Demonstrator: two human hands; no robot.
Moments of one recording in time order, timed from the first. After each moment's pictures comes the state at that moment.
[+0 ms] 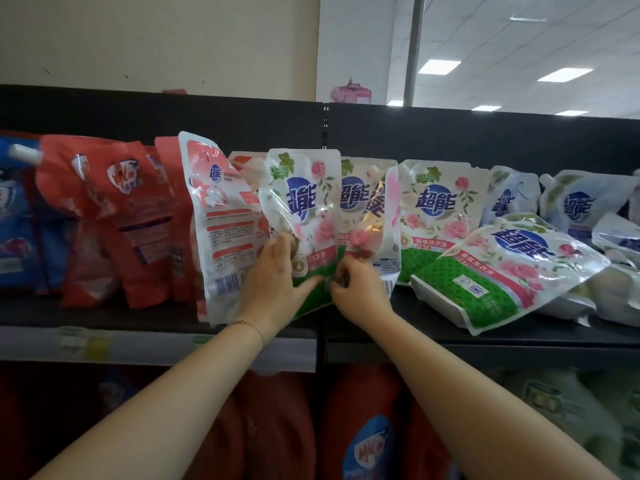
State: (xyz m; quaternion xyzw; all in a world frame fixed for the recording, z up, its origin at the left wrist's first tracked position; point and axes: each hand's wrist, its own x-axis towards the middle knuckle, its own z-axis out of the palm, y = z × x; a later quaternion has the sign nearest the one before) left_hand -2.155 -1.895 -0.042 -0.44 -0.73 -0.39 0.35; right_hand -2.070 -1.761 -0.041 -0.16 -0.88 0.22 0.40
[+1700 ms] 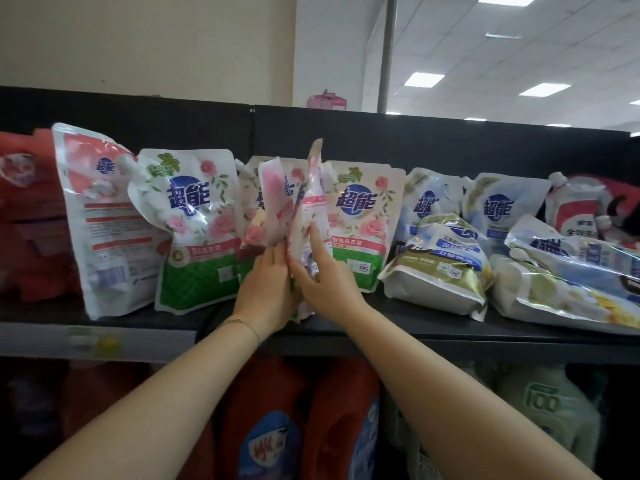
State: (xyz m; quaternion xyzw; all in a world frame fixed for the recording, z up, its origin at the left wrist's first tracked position) left_hand -2.045 -1.779 -0.040 -0.41 -0.80 -0.35 0.26; right_hand -1.962 -1.689 -0.022 -0.07 -0.89 0.26 0.35
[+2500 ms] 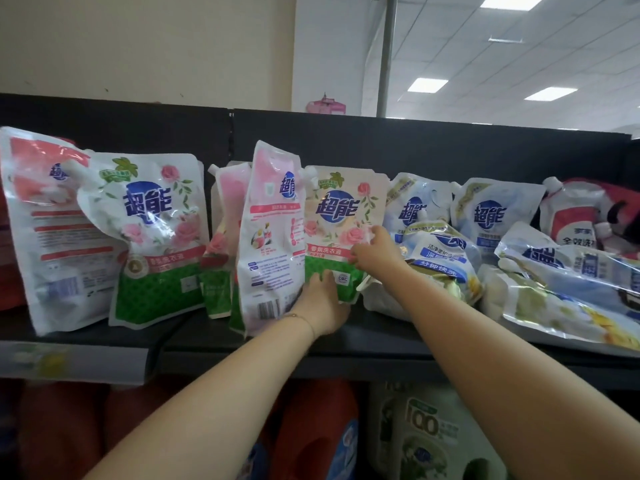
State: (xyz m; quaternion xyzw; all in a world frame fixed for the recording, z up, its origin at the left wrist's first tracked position) left_hand -2.013 -1.658 -0.039 -0.44 -0.85 -0.29 0.11; right_hand -1.952 -1.561 0.026 -0.23 -0.79 0.43 0.37
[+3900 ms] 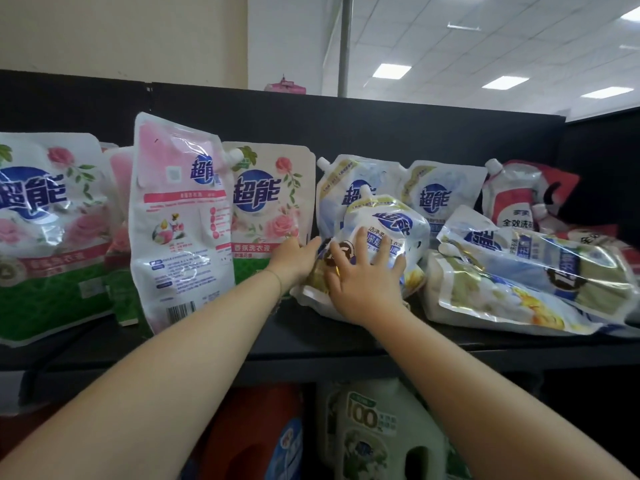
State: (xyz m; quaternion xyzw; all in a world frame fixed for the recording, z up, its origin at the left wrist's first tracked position) left_hand -2.007 -1.577 0.000 -0.35 -0.78 -0.52 -0.03; right_hand -1.889 -1.511 -0.029 -0.30 -0.90 -0.12 0.27
